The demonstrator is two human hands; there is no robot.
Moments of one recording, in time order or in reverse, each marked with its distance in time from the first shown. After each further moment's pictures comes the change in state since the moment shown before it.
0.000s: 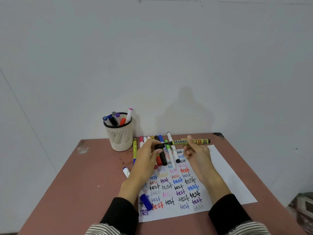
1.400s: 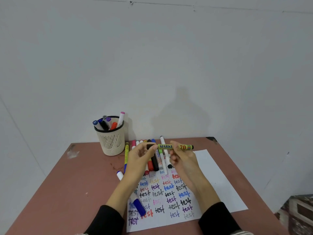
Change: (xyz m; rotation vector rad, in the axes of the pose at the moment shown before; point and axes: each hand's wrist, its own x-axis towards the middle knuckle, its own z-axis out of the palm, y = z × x) left_hand 0.005 0.019 0.005 -0.452 0.078 -0.154; right_hand 0.000 0.004 0.006 0.054 -0.140 0.085
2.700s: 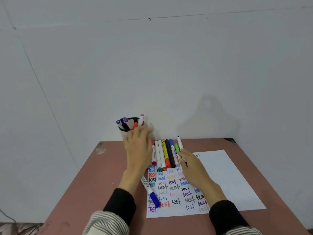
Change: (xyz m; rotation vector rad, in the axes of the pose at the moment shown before) left_hand 0.014 0.011 -0.042 1.070 0.412 0.422; right_hand 0.006 0.036 -0.015 -1.408 -0.115 -0.238
